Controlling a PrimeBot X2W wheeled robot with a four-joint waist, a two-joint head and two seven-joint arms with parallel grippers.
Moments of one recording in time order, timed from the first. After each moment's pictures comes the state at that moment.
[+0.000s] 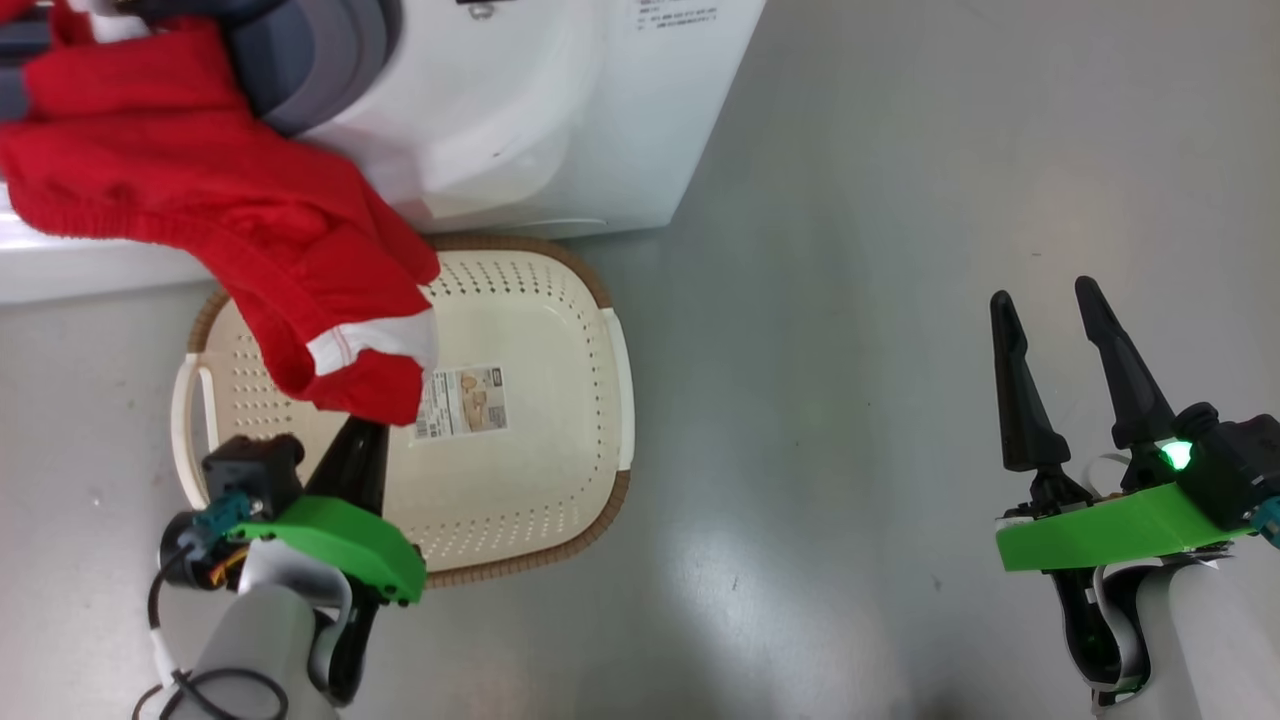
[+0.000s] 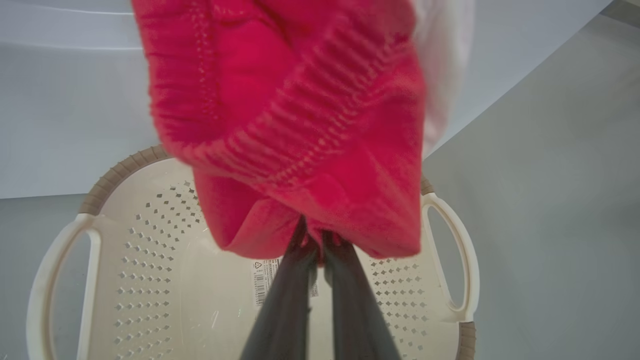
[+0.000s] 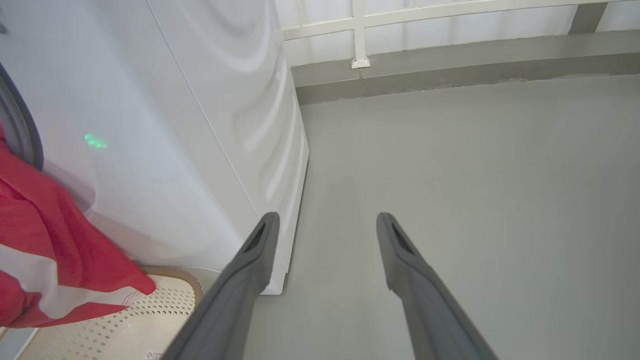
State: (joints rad) left arm -0.51 0.09 -0.14 0.72 -0.34 -0.13 -0.26; right arm -0.21 -0.05 -0.03 0.10 0.29 0.12 -0.26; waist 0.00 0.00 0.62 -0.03
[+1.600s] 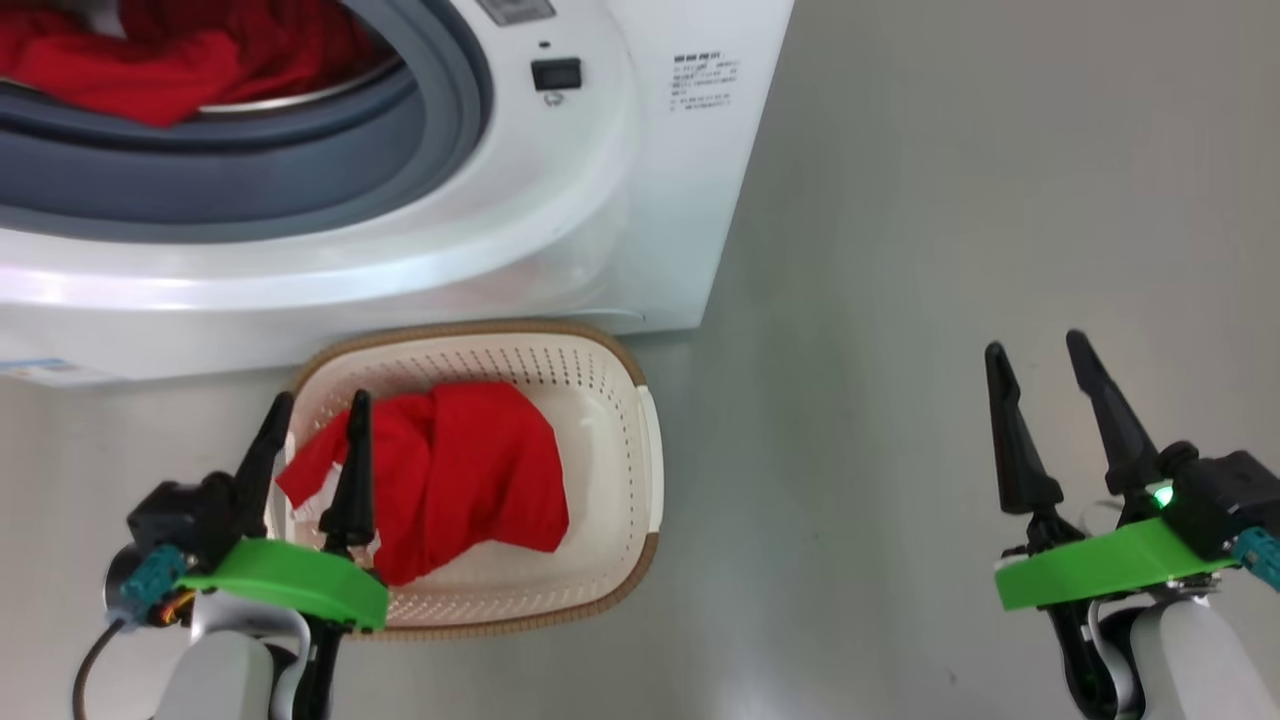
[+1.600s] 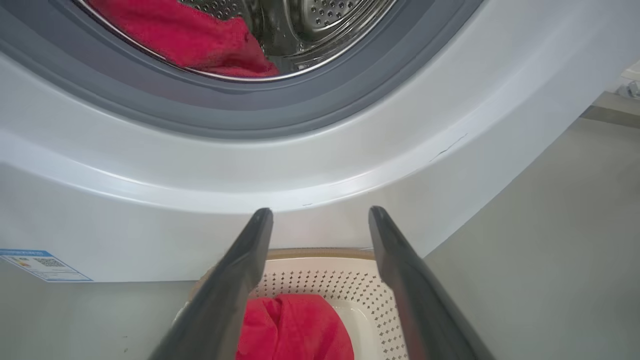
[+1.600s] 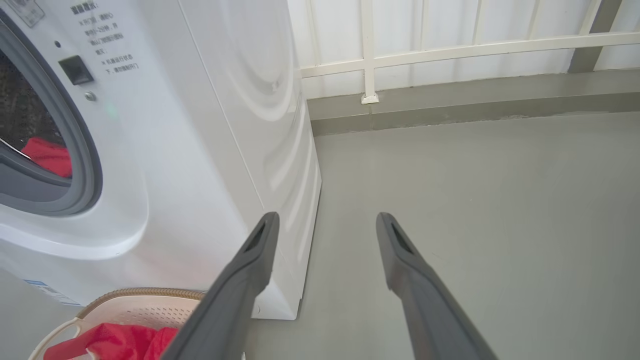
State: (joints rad) left arm -0.38 0.08 -0.02 0.49 -0.31 -0.13 -0.26; right arm -0.17 -0.05 -0.04 0.15 0.29 0.12 -0.26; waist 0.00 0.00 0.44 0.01
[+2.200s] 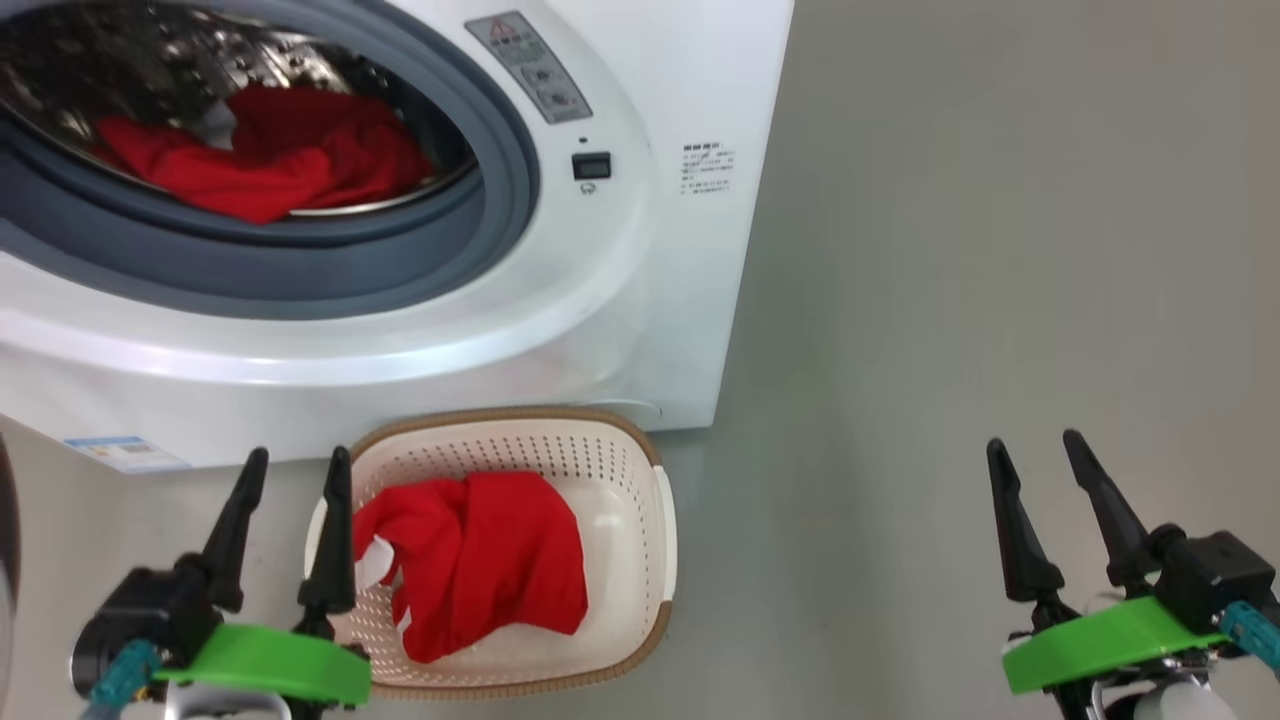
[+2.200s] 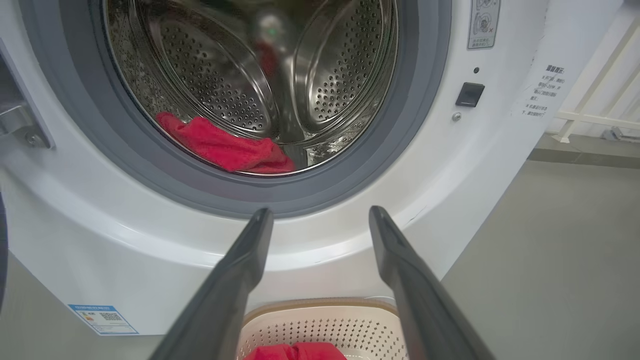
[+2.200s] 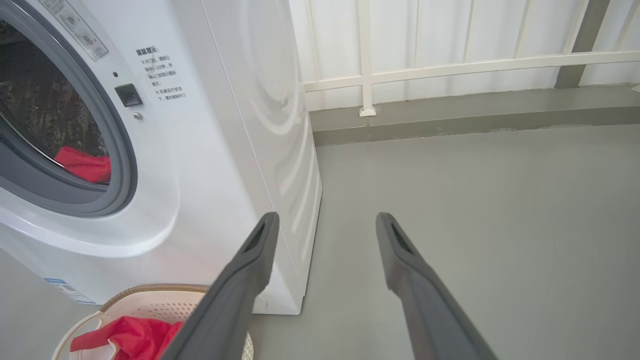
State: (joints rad) left arm -0.20 0.08 0.03 0.28 -0.26 -0.13 -0.26; right arm -0.05 -0.05 -0.05 0.18 0.29 0.12 -0.26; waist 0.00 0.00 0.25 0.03
